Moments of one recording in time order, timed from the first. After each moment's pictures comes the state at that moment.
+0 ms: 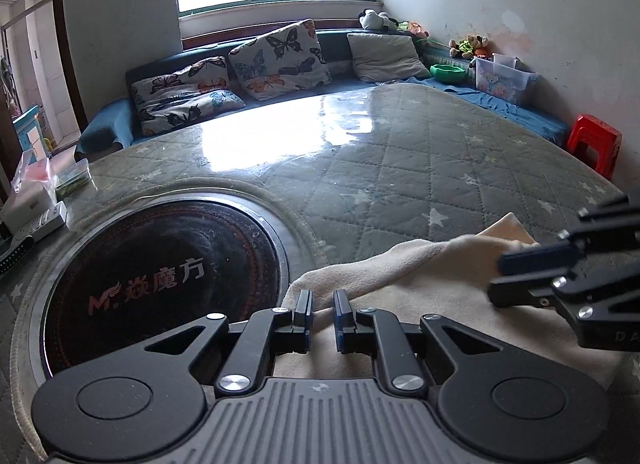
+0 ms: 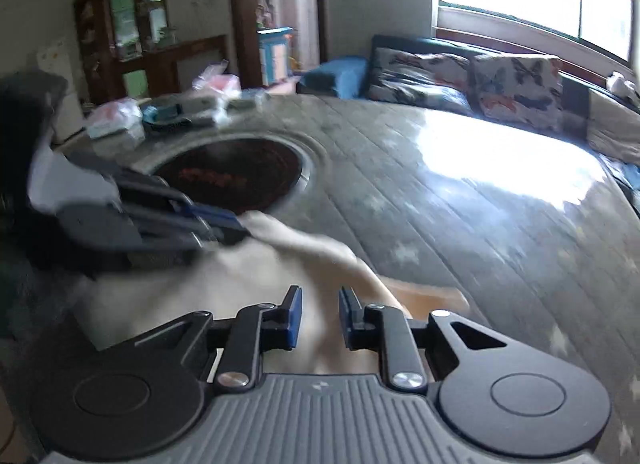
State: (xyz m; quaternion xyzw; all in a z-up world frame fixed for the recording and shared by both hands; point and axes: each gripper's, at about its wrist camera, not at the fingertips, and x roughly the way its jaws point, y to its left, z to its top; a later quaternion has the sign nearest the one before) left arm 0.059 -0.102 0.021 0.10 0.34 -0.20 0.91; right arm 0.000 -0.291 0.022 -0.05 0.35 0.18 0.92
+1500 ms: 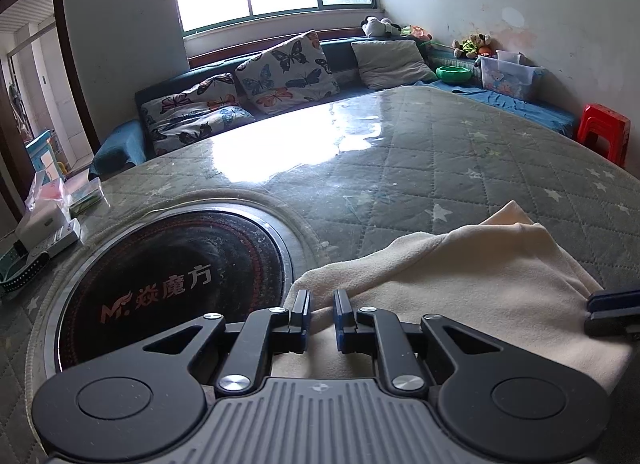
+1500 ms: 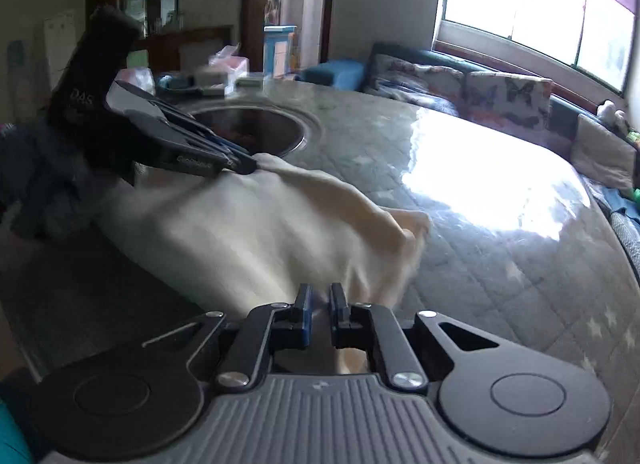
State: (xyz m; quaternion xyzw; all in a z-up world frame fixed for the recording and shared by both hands) left arm 0.045 -0.114 0.017 0.13 0.31 -0.18 0.92; right arm -0.067 -0.302 0.011 -0.09 0.33 0.18 0.92
